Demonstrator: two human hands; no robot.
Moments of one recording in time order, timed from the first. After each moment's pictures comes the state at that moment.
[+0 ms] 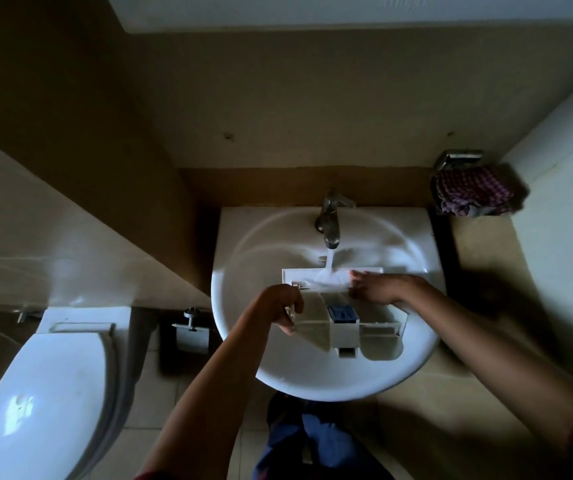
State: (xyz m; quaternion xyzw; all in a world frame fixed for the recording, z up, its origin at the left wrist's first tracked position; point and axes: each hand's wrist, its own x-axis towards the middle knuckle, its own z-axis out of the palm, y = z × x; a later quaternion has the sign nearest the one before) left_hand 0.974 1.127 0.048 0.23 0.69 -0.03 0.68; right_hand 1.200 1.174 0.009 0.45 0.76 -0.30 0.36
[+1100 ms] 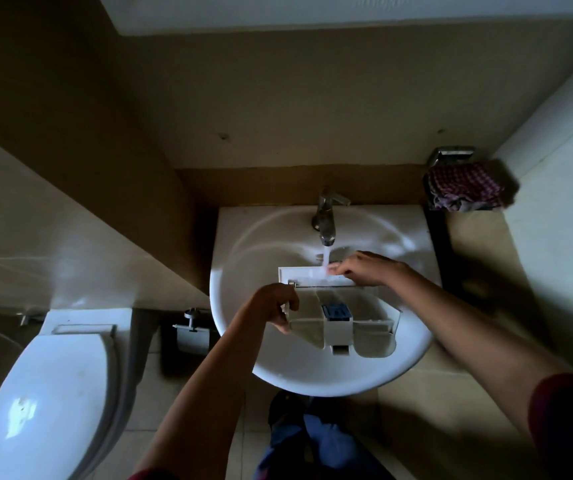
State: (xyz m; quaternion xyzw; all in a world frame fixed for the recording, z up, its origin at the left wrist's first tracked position) left_hand 0.971 1.122 0.048 0.20 0.70 -0.01 0.69; right_hand 1.183 1.185 0.030 0.40 0.86 -0.27 0.18
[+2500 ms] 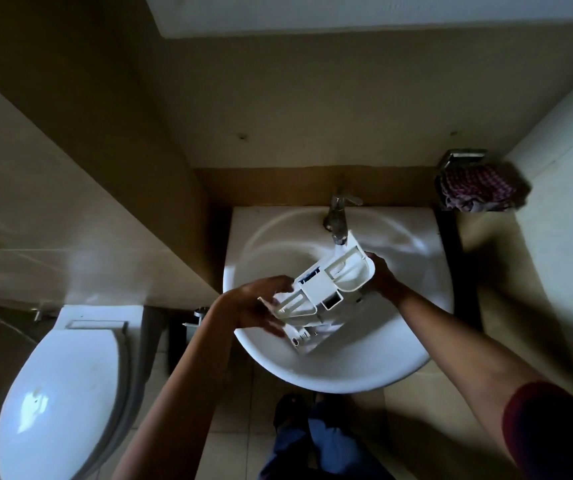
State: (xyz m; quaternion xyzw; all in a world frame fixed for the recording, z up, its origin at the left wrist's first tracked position) left_hand 0.903 1.088 0.080 0.24 0.57 0.13 0.78; right_hand 1.164 1.156 0.025 0.68 0.55 -0.47 -0.11
